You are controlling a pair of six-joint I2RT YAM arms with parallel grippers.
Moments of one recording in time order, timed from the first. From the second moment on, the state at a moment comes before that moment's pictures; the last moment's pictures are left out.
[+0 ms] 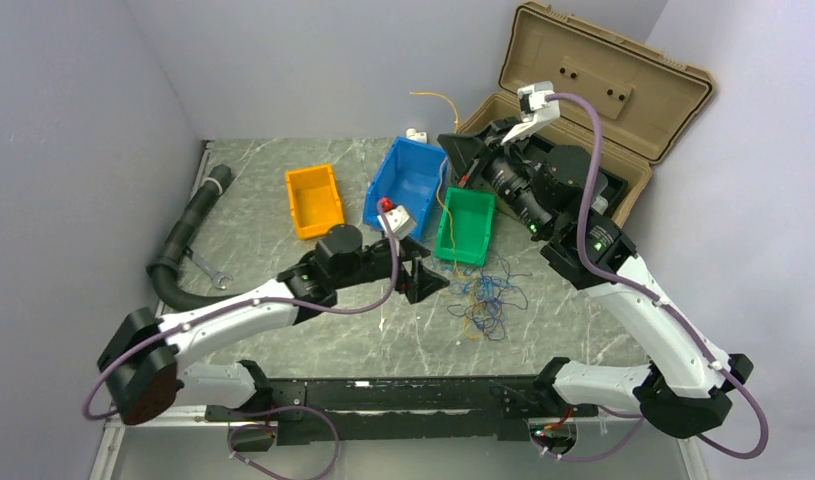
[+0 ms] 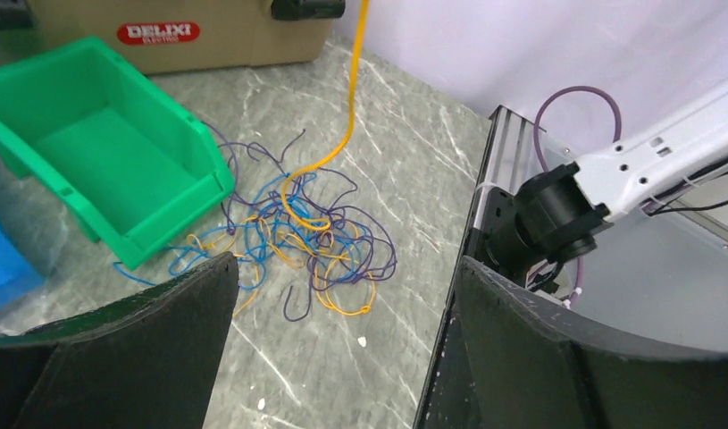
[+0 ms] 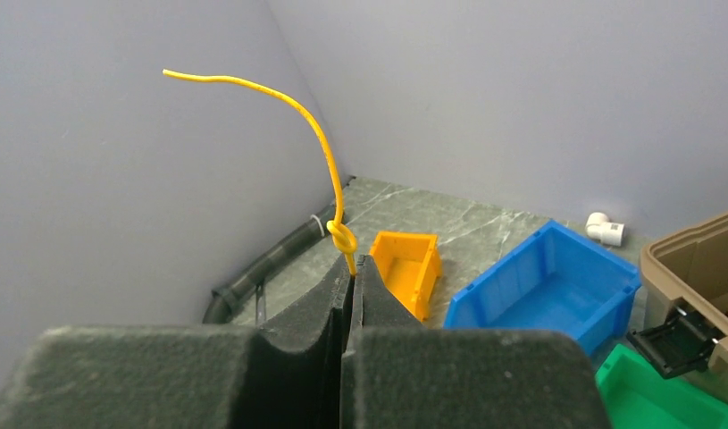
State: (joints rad) left arm -0.89 1.19 0.80 0.28 0.35 -0.29; right arm 0.78 1.14 1.50 -0.23 0.16 0.32
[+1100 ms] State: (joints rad) left arm -0.94 1.32 0.90 0.46 0.22 -0.29; right arm 0.74 0.90 1.18 -0.36 0.55 0.35
